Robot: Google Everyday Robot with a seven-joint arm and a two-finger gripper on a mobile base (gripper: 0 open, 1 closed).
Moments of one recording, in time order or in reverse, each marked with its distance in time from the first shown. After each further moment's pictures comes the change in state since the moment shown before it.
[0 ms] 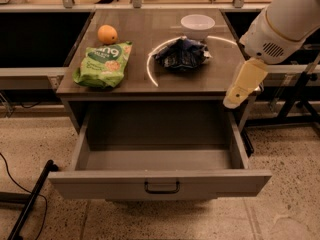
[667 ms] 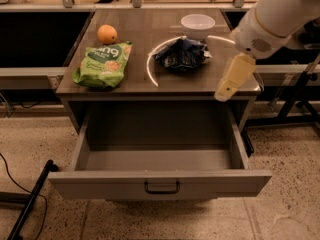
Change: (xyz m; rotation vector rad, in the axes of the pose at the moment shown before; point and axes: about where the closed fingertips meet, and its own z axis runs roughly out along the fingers) arm -0.015 -0.015 0.012 0.007 -0.034 -0.030
